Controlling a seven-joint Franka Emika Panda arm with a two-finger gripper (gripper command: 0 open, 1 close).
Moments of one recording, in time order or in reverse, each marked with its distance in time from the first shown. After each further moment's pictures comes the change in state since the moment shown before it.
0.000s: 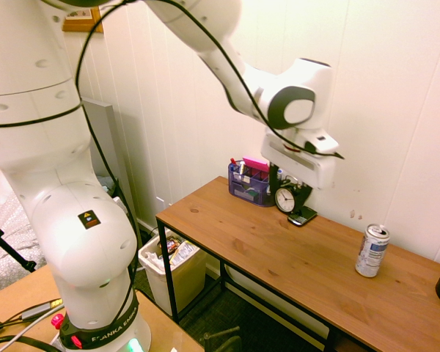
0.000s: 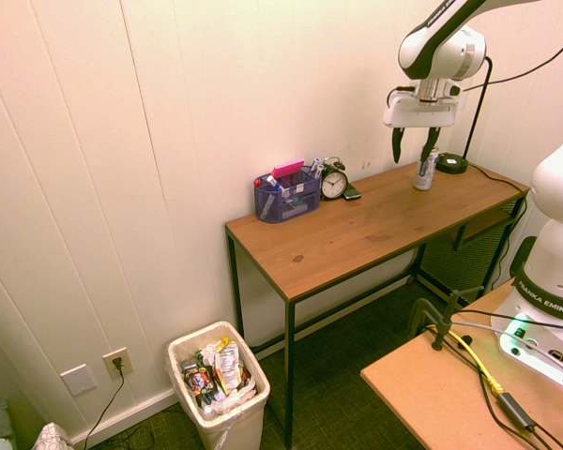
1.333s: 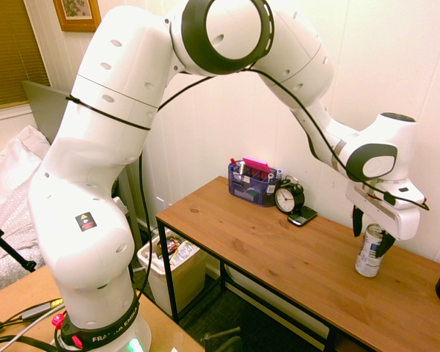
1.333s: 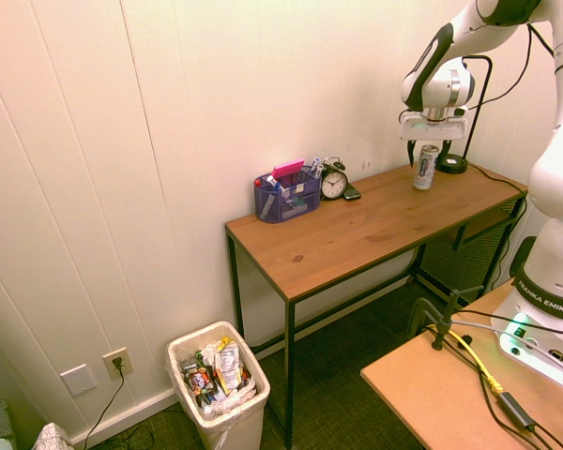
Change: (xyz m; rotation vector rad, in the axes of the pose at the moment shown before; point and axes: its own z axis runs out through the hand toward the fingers) arm 0.155 -0.007 0.059 0.003 0.180 0.297
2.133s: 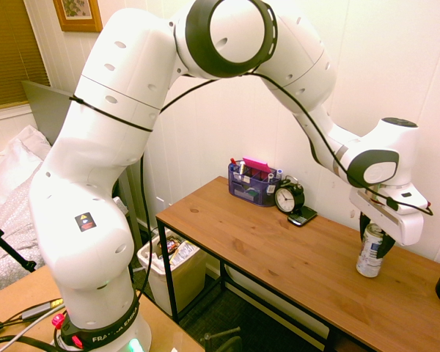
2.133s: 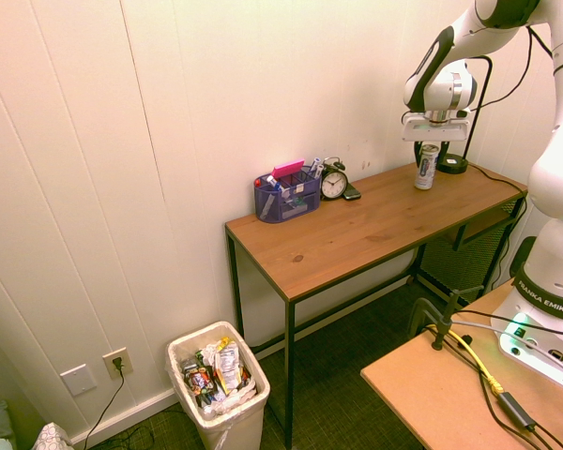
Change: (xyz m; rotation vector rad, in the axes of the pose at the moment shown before) arm 0.013 0.006 -0.003 0.020 0.023 0.018
